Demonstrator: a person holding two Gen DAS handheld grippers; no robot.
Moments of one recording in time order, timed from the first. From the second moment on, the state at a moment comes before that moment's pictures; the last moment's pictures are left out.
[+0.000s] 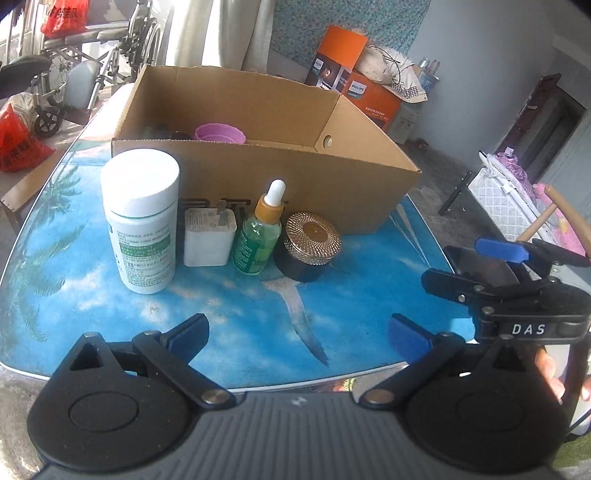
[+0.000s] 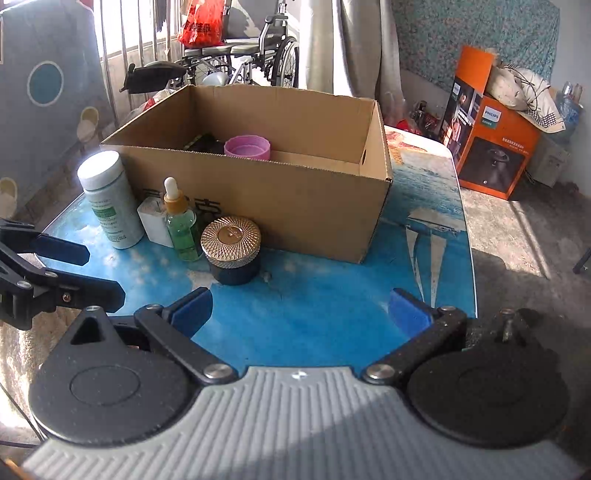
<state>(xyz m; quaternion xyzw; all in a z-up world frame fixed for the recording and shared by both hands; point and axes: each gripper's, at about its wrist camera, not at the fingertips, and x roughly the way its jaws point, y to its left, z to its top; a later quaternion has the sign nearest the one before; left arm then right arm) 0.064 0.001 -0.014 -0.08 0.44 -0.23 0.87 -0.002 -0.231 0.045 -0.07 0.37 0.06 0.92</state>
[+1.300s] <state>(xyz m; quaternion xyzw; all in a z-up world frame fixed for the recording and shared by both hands) 0.089 -0.109 -0.077 0.14 0.32 -0.25 0.90 0.102 -0.283 -0.044 0.29 0.37 0.19 0.86</state>
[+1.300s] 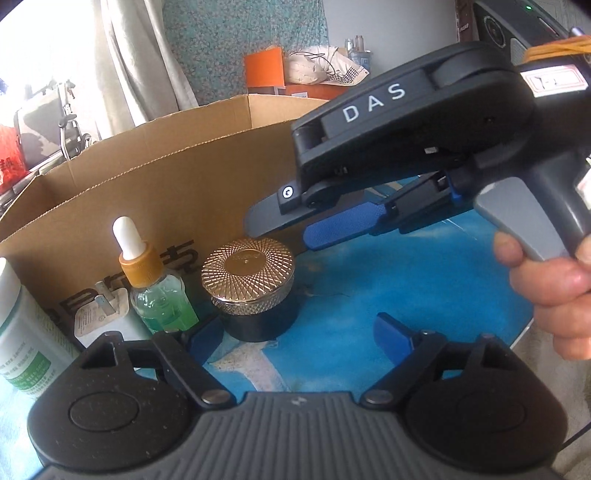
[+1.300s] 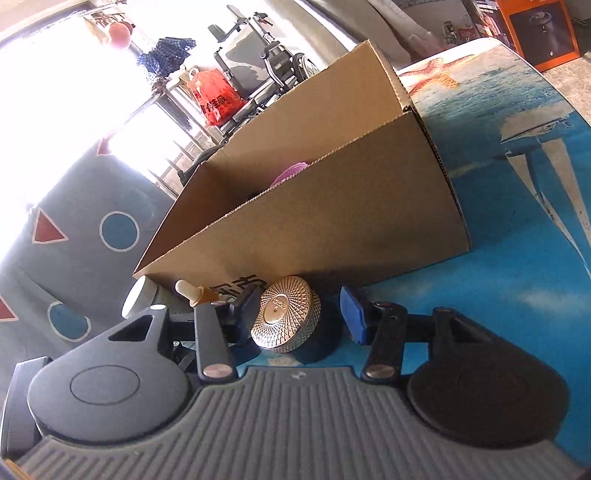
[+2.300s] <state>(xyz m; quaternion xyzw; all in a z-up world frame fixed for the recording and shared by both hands) 0.080 -0.129 -0.070 0.15 0.32 -0.31 0.88 0.064 -0.310 -0.054 0.30 0.40 0.17 0.85</state>
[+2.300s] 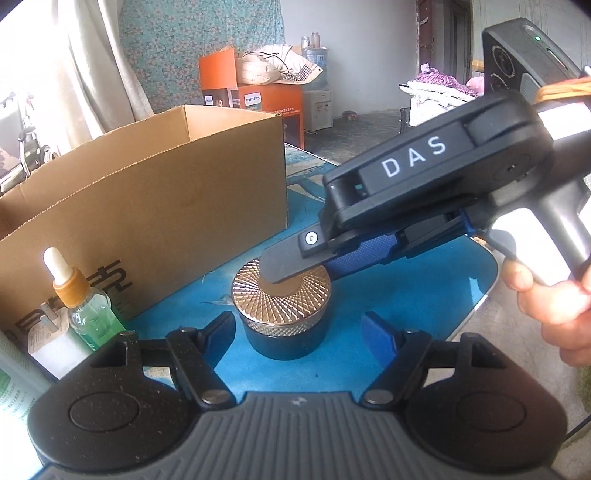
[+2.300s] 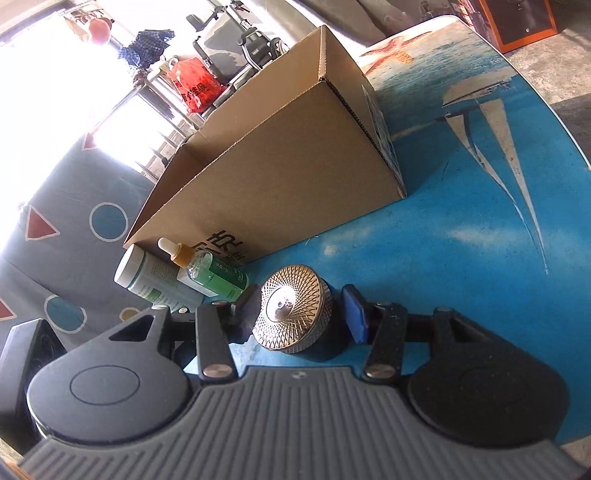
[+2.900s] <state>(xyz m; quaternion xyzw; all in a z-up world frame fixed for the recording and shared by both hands) 0.107 -0.148 -0.076 0.16 0.34 -0.30 0.88 0.062 -0.314 -0.065 0.30 0.40 0.18 0.85</state>
